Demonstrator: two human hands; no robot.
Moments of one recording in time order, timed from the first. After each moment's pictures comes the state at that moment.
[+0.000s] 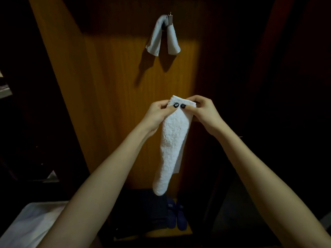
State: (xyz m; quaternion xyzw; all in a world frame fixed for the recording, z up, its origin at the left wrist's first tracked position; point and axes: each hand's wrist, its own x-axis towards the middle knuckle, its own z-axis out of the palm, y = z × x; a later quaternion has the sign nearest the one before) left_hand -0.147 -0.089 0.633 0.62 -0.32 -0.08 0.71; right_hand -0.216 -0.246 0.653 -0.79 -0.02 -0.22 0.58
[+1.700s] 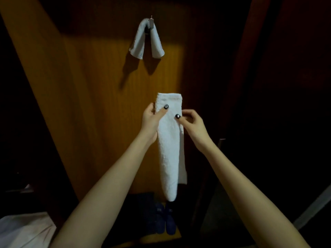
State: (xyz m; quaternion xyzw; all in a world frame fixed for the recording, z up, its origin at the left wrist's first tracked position) left_hand -0.145 -0.147 0.608 0.54 -0.22 -0.03 0.81; right_hand -0.223 -0.276 0.607 -0.74 0.01 -0.27 0.62
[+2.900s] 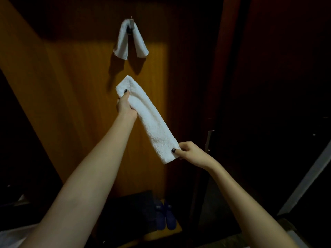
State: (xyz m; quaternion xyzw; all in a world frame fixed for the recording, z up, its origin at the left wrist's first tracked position) left_hand -0.097 -0.131 0.650 0.41 0.00 -0.09 0.91; right_hand -0.293 -0.286 0.559 -0.88 0.02 -0.04 0.46
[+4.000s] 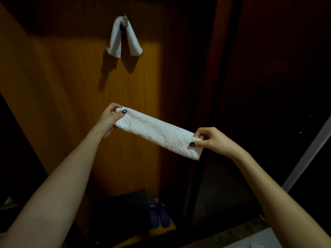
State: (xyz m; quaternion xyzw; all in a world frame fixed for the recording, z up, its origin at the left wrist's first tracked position) left_hand -0.078 -0.066 0.598 0.69 -0.24 -0.06 0.69; right_hand -0.337 -0.340 0.607 -0.93 0.04 -0.12 0.36
